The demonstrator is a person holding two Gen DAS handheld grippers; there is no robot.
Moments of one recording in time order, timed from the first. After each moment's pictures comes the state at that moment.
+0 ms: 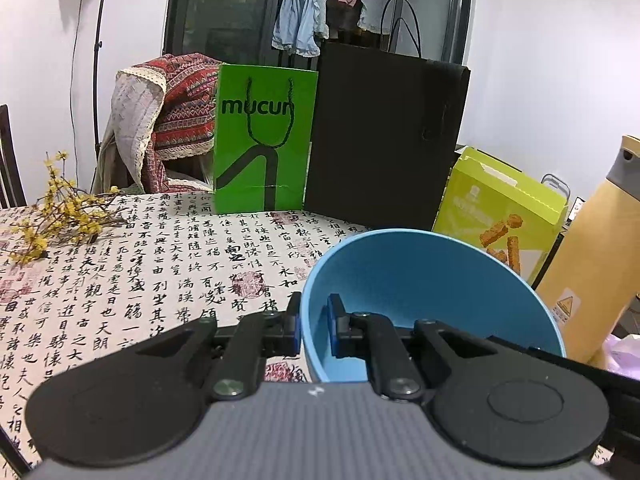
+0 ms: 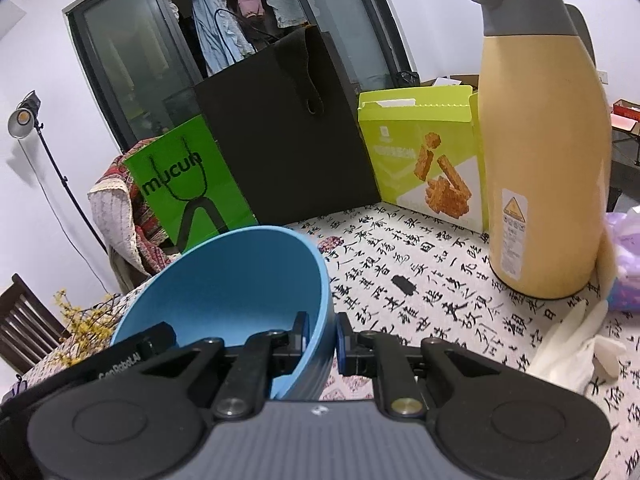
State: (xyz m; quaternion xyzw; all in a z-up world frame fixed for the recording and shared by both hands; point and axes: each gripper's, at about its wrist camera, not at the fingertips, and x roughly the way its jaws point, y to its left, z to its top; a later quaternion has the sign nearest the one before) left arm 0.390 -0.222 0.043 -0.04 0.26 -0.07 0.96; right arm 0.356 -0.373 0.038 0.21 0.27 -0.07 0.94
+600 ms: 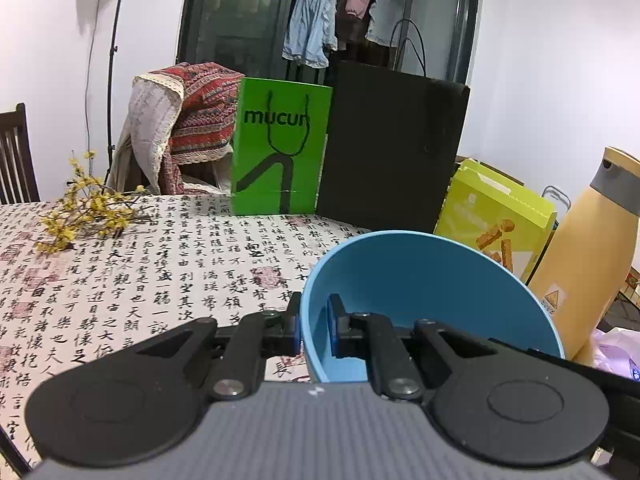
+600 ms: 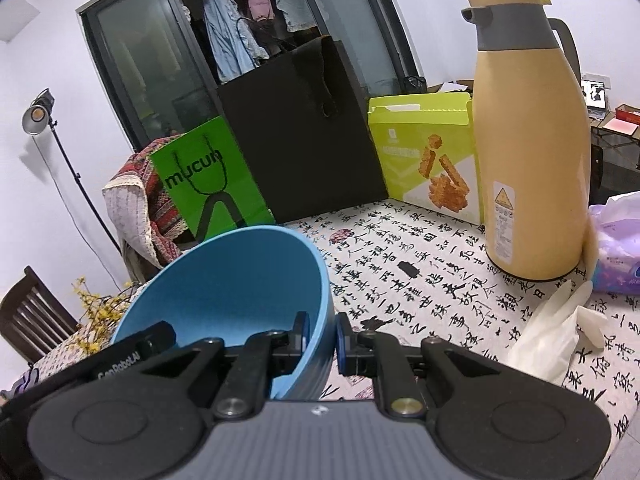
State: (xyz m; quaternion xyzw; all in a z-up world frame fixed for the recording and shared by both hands) left arm 0.344 -0.198 0.052 -0.06 0.25 -0.06 0.96; right arm 0.315 -0.354 0.048 0.21 0.26 -0.05 0.94
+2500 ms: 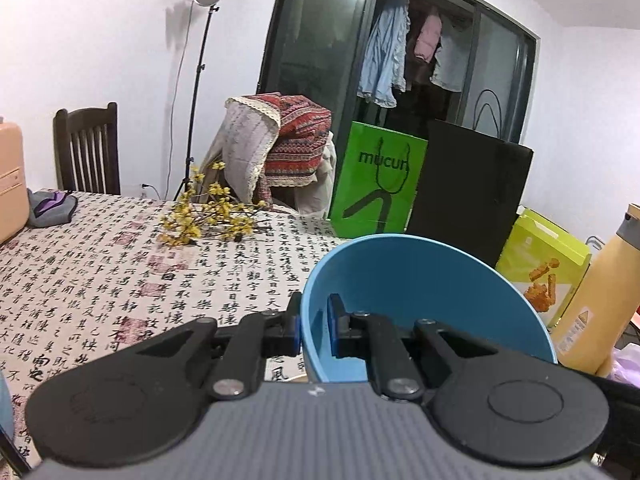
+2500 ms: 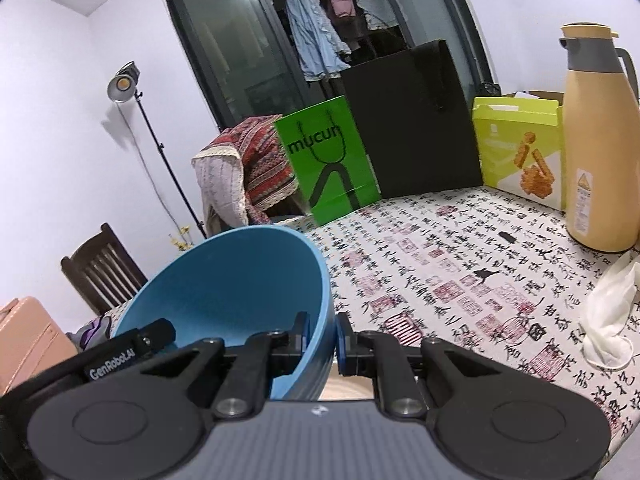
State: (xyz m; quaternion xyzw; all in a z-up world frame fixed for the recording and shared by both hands) left arm 0.232 -0.076 0.074 -0.10 0.21 0.03 0.97; right arm 0.235 -0.237 0.067 0.18 0.25 0.05 0.95
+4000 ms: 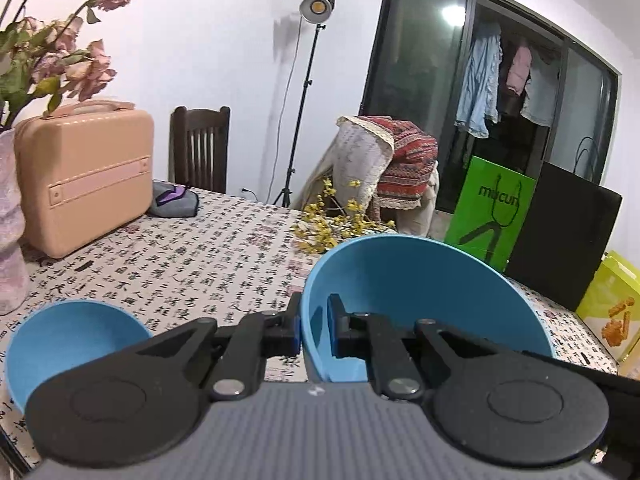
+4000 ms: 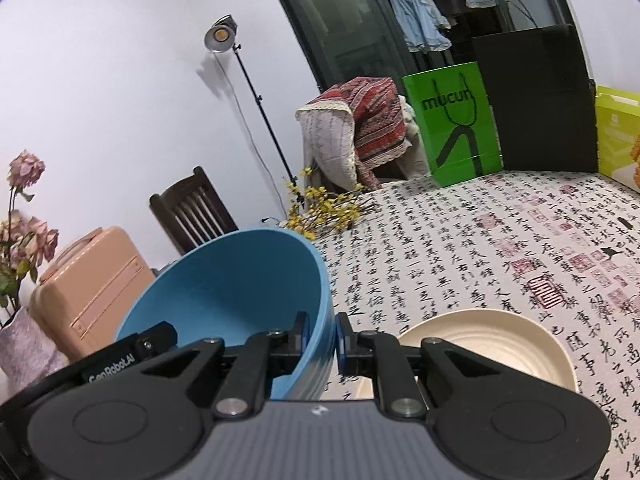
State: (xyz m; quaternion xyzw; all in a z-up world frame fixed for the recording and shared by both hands) left arm 0.162 0.032 0.075 -0.13 0.19 0.16 0.96; right arm 0.216 -0.121 0.065 0.14 0.27 0.20 0.93
